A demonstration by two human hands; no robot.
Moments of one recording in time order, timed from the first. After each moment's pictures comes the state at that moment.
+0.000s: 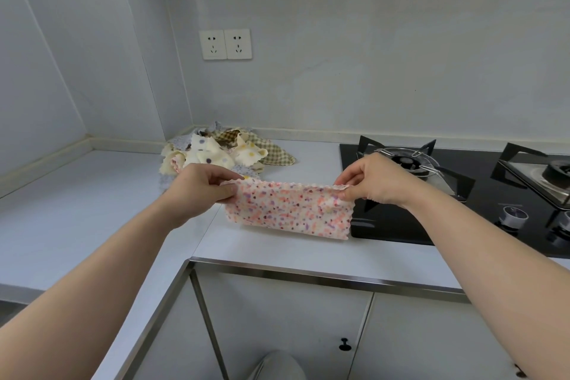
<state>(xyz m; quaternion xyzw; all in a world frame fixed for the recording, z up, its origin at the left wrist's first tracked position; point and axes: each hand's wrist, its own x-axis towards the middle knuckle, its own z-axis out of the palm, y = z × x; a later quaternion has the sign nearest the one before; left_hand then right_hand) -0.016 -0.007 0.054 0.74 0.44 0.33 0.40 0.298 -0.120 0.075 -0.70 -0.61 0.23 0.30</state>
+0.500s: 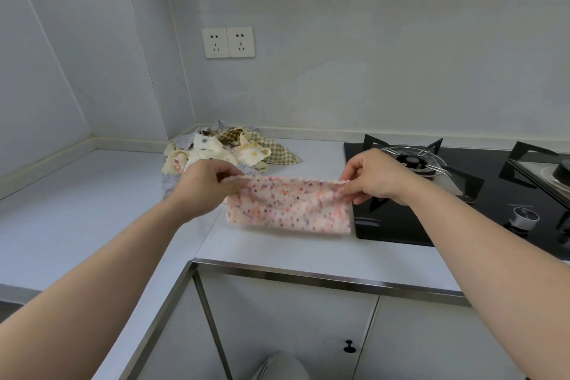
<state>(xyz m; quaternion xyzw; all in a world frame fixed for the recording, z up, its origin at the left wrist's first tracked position) -0.007 0.004 0.051 0.79 0.45 0.32 0.27 0.293 -0.102 0.073 -0.71 -0.55 0.29 0.33</state>
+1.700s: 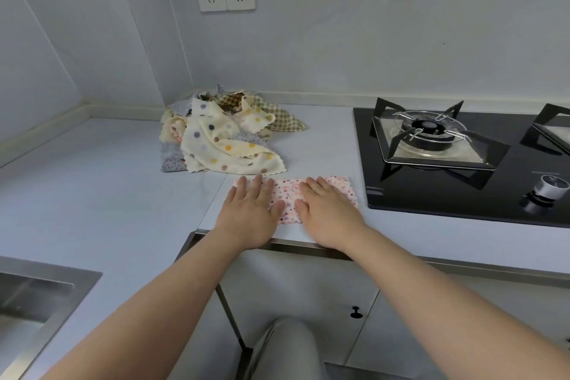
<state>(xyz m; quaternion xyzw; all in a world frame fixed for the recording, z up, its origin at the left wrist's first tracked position) 0.041 -0.024 -0.060 0.86 0.50 0.03 0.07 0.204 -0.093 -0.046 -0.72 -0.68 0.08 0.08</state>
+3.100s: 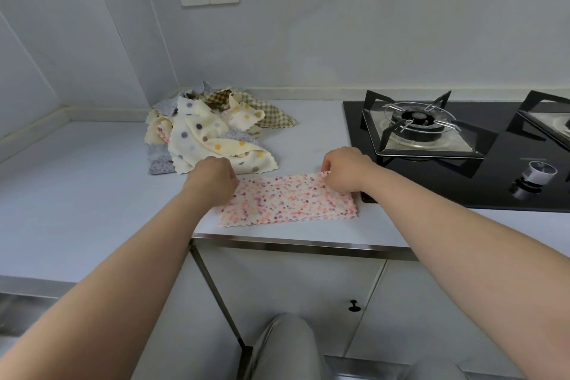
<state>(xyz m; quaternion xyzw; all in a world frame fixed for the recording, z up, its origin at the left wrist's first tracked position) 0.019 0.041 -0.015 0.81 0.57 0.08 0.10 0.265 -0.056 -0.001 -0.79 -0.60 0.11 0.04</state>
